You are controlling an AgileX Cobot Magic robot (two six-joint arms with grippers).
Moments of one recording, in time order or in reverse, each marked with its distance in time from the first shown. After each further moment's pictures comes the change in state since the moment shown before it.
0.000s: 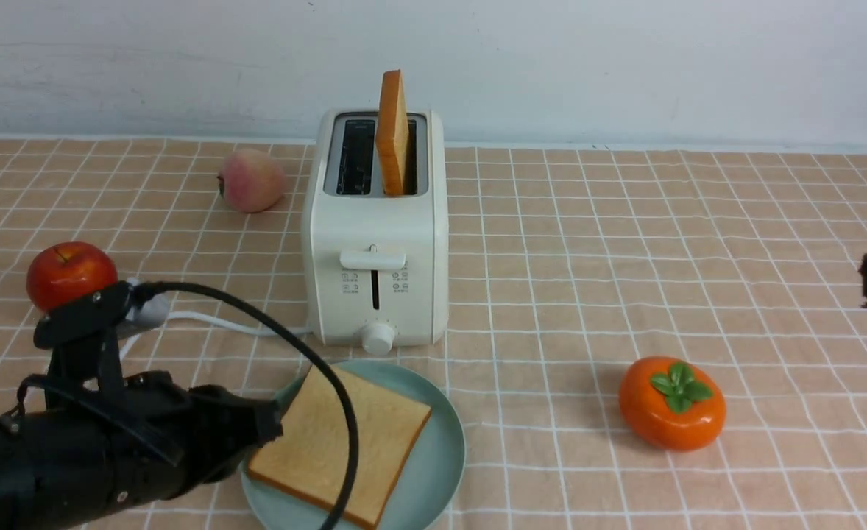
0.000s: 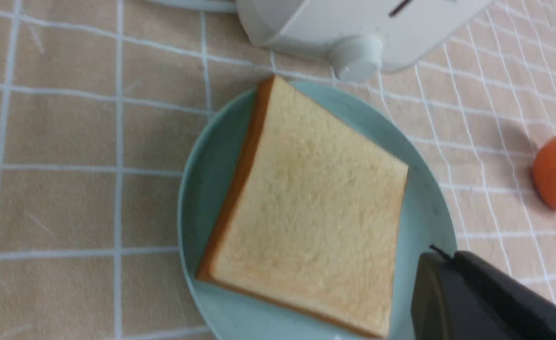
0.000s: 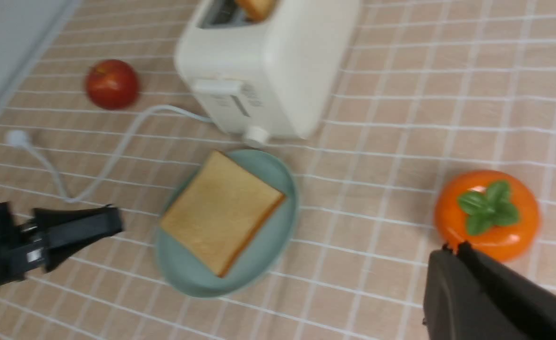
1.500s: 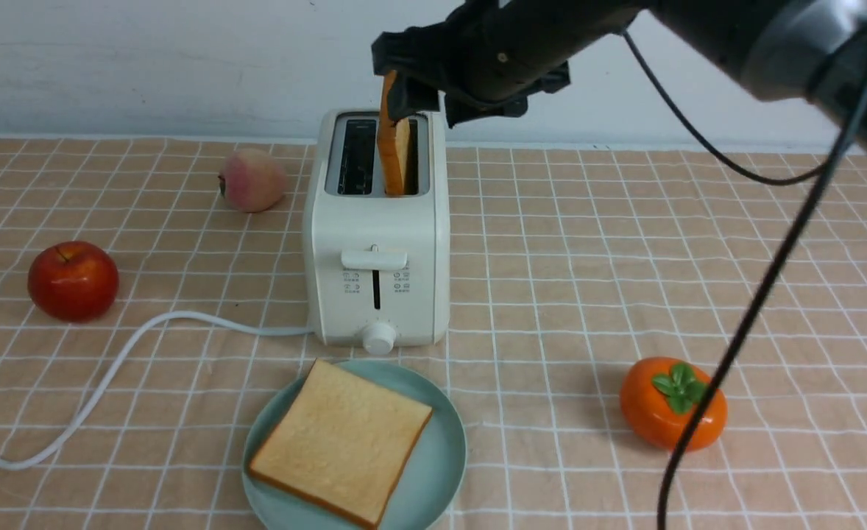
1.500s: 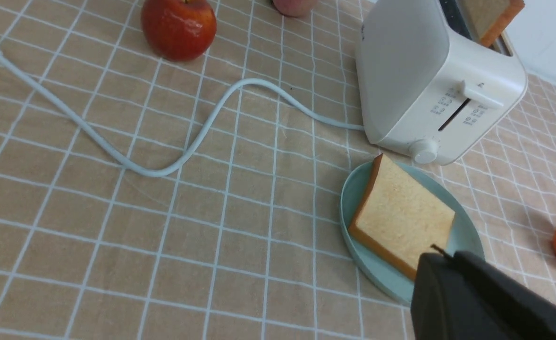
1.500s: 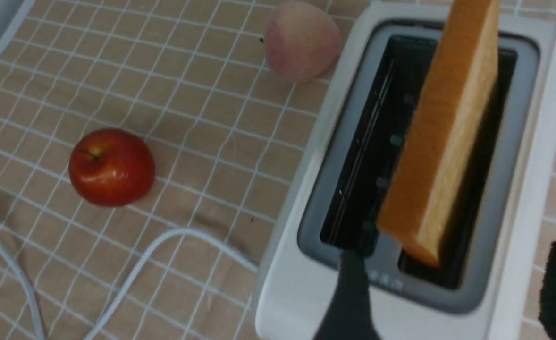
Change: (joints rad) right arm 0.538 1.207 -1.208 -0.363 -0.102 0.409; left arm 0.000 -1.008 -0.211 1.503 0.854 -1.429
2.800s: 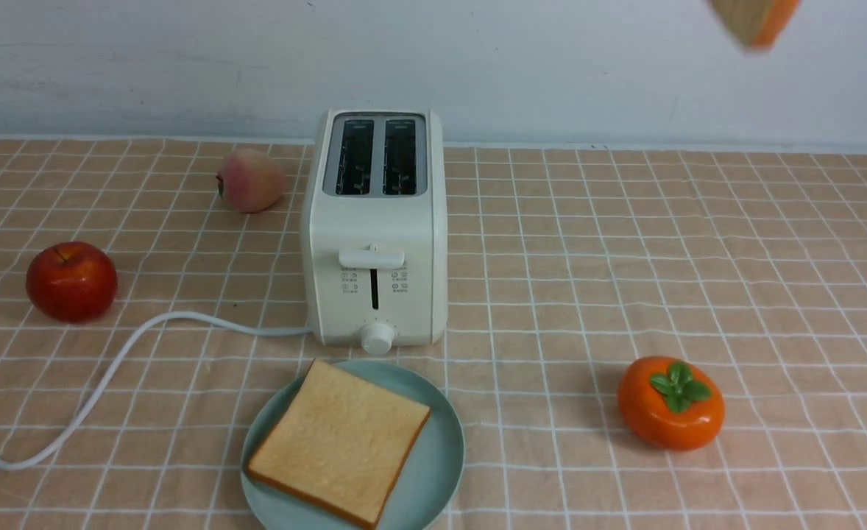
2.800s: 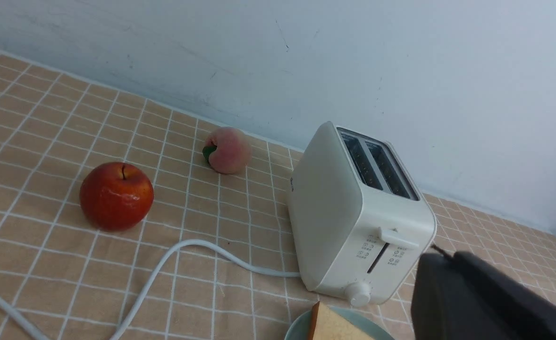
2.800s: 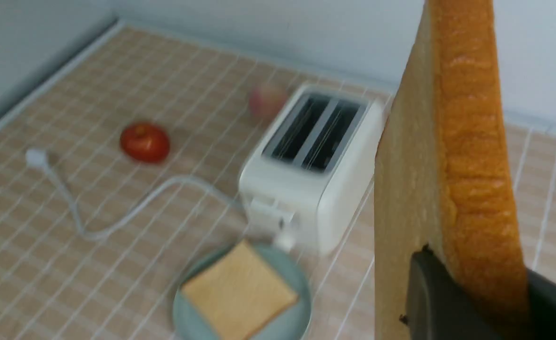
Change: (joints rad) right arm 0.000 -0.806 0.366 -0.072 0.362 -0.133; left arm 0.000 0.000 0.001 0.073 -0.337 0.000
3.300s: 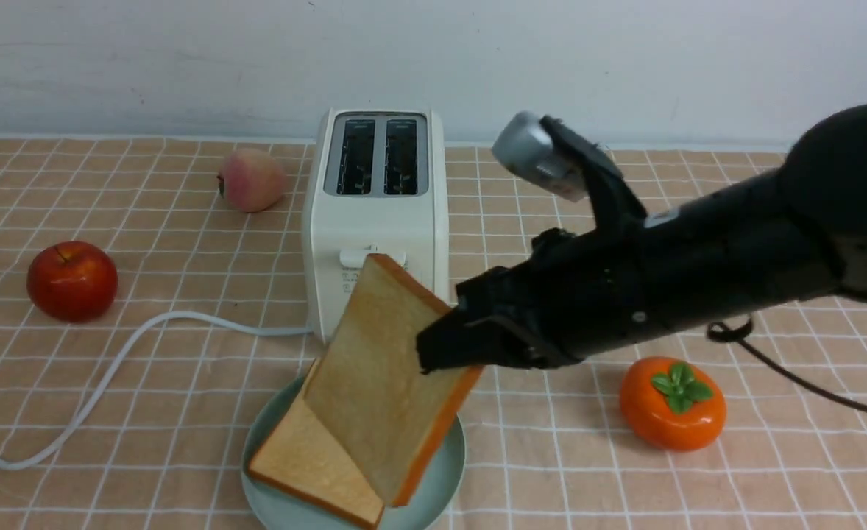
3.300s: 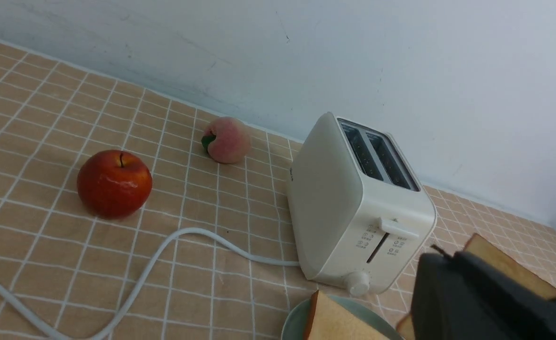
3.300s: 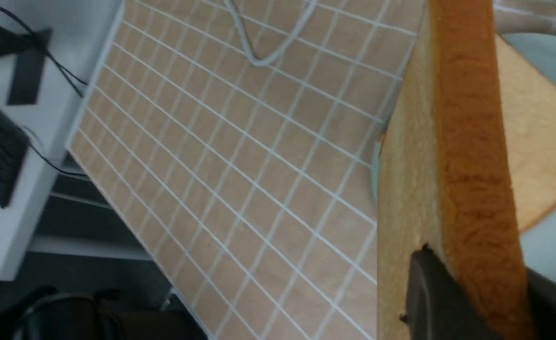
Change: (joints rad) right arm 0.000 0.233 0.758 0.985 -0.567 -0.604; left arm 0.000 0.000 0.009 -0.019 0.016 0.000
